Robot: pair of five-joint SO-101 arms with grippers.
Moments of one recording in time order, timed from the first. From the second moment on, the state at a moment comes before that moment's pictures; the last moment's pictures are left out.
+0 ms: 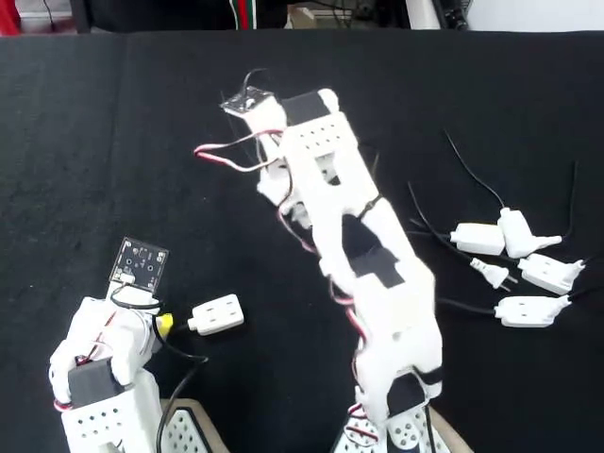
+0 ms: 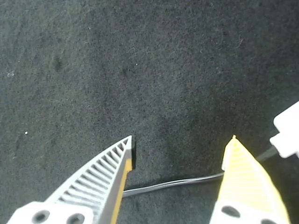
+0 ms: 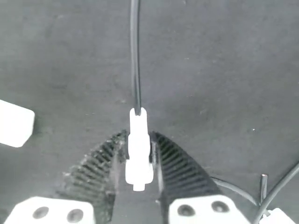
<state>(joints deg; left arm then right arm) -22.9 -104.1 93.2 76.4 -36.4 -23.9 29.0 -27.6 96.9 19.3</state>
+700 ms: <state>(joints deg) -7.7 -104.0 89.8 71.9 -30.2 -33.0 -32.1 44.2 41.6 3.2</state>
